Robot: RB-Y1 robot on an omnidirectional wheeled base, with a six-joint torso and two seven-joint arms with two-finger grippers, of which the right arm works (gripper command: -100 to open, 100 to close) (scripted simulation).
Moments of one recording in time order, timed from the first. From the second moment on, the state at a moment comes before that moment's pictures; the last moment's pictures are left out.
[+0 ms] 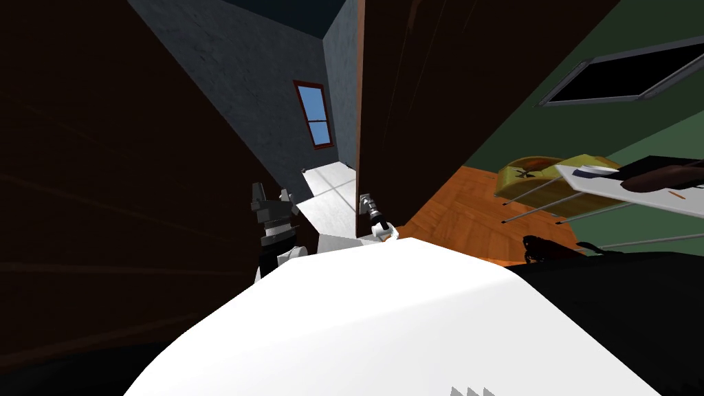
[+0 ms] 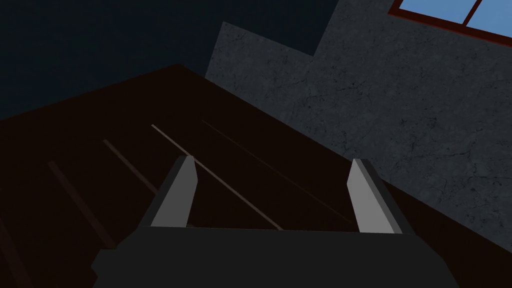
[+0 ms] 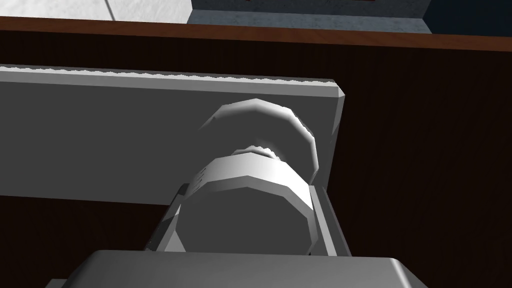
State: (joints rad) arm 0.00 -0.01 0.07 -1.29 0.02 -0.28 0.01
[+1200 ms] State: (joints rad) arm -0.01 -0.02 0.02 -1.28 0.00 -0.28 0.04
